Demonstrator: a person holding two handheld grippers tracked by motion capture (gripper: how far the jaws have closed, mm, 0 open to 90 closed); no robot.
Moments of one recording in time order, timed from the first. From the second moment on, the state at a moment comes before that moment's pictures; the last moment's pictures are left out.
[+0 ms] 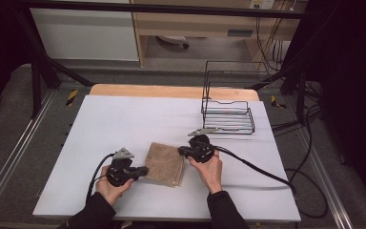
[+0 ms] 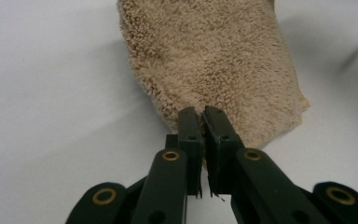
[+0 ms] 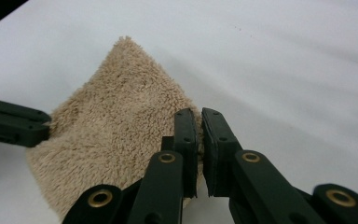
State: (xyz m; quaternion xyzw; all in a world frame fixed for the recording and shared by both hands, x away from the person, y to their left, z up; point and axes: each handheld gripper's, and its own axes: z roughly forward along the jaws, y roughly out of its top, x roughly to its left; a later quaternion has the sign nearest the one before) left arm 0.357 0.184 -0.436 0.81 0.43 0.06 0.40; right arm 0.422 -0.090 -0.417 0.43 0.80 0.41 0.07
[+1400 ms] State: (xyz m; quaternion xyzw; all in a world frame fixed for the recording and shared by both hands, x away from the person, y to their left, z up) left arm 0.431 0.175 -0.427 0.82 0.41 0.14 0.36; right arm 0.397 -0.157 -0.433 0.41 0.79 0.44 0.11
